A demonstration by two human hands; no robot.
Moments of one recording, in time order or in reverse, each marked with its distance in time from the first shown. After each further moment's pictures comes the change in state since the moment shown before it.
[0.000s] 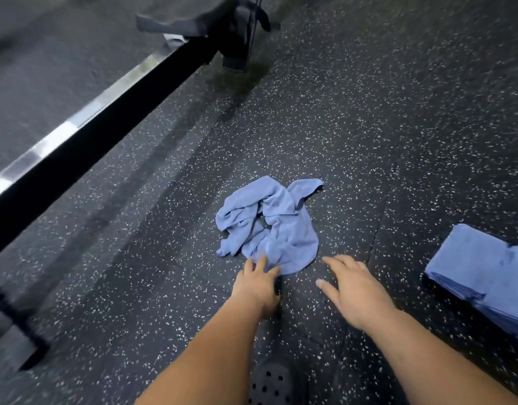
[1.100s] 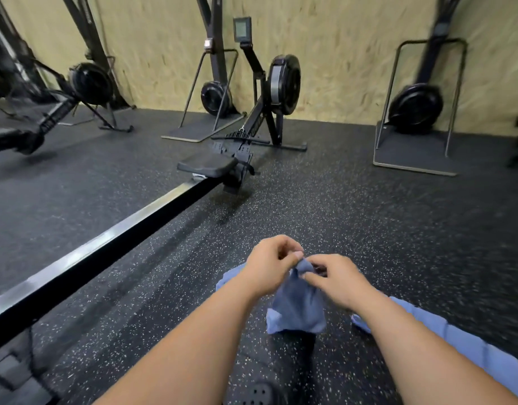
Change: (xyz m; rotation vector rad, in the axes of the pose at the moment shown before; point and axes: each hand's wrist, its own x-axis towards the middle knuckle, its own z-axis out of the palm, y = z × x) left_hand -0.311 0.072 -0.220 -0.927 0.686 0.597; right_hand -0.234 -0.094 -0.200 0.254 0.436 -0.304
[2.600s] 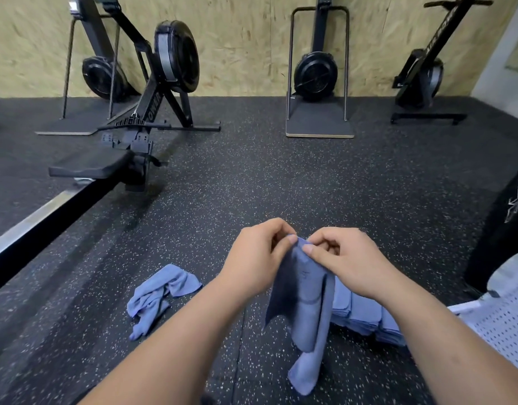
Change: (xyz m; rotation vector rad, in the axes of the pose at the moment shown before) left_hand 0.040 0.114 0.151 0.158 -0.147 0.277; right_hand -0.101 0.102 -0.150 0.185 0.280 0.156
